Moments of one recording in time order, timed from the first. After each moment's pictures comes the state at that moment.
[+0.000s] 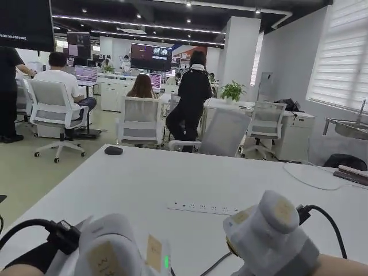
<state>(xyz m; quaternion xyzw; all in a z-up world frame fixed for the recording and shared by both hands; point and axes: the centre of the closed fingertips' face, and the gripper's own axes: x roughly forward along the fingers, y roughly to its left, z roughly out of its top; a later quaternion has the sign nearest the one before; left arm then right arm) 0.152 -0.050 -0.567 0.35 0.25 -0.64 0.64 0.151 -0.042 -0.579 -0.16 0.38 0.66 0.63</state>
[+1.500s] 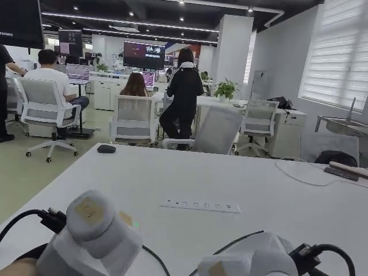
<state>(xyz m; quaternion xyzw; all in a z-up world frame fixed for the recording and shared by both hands) 0.158 -0.062 -0.572 0.10 0.35 -0.65 0.66 0.156 -0.052 -0.586 -0.47 0.23 0.57 0.63</state>
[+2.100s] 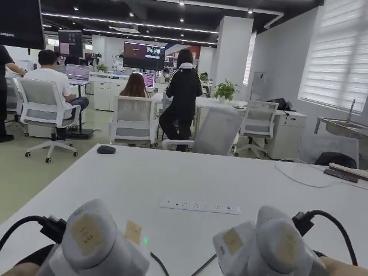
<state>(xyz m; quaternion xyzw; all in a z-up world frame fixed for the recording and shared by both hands) 0.145 -0.069 -0.566 0.23 0.25 -0.68 0.64 0.147 -0.058 -0.588 -0.30 0.34 0.64 0.62</state>
